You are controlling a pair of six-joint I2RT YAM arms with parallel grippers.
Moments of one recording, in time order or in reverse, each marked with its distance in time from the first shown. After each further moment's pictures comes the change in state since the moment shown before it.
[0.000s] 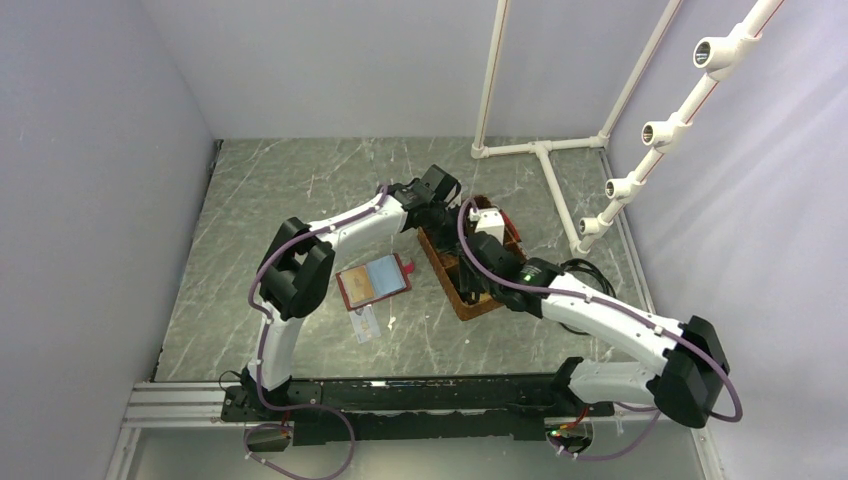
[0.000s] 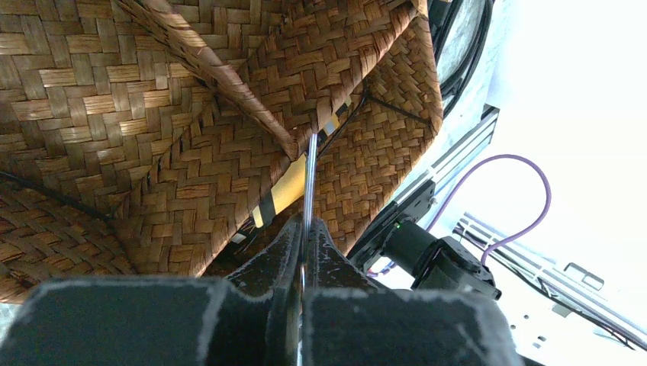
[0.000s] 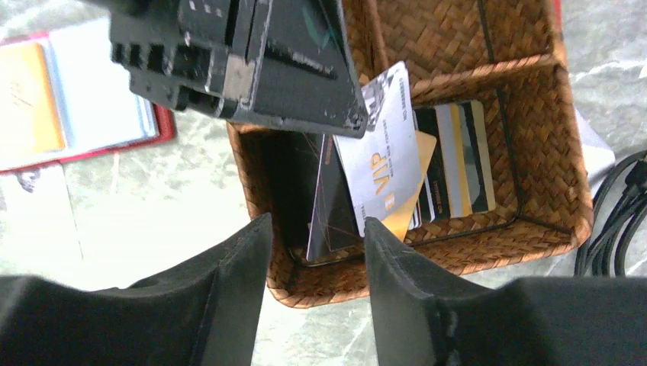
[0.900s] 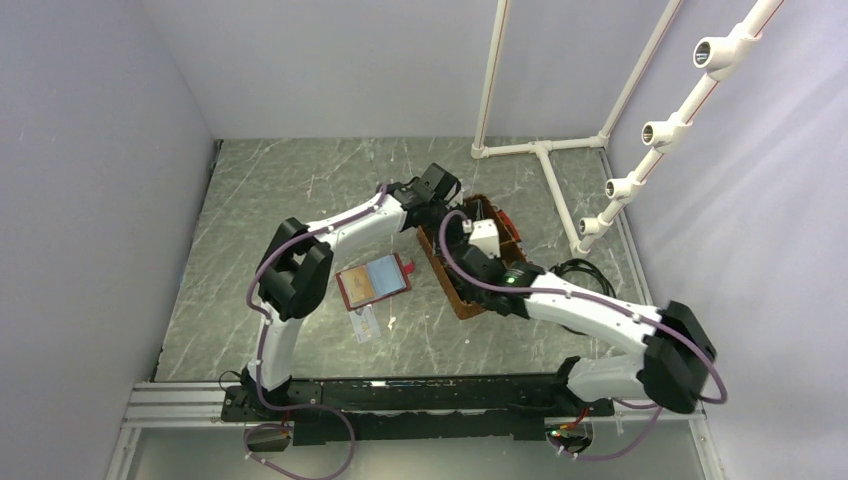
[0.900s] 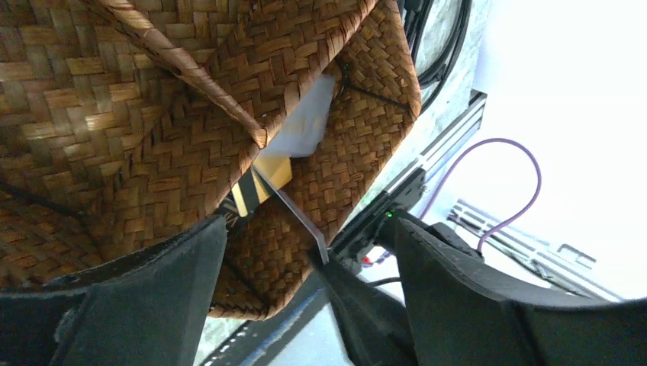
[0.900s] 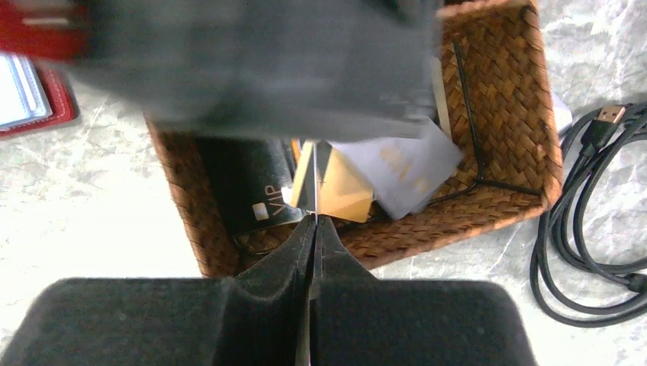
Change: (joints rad) left arm 0.001 0.003 0.013 -0.007 0.031 -0.004; right arm 0.085 0.163 0.017 -0.108 0.164 0.078
